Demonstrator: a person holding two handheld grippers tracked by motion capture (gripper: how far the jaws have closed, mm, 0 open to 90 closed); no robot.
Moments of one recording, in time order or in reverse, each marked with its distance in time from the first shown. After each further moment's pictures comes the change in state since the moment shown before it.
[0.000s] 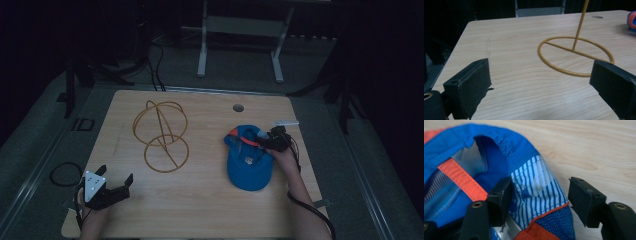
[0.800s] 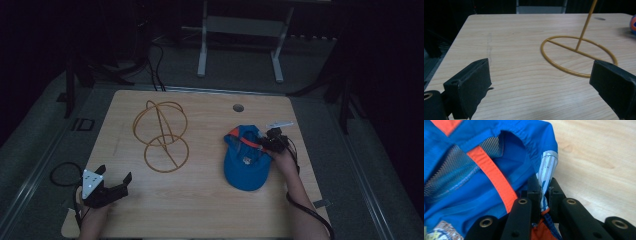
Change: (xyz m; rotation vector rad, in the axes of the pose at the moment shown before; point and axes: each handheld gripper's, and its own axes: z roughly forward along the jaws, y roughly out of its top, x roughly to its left) left arm 0.007 -0.002 0.005 0.012 -0.001 -0.060; right arm 0.016 0.002 -0.004 0.054 0.007 -0.105
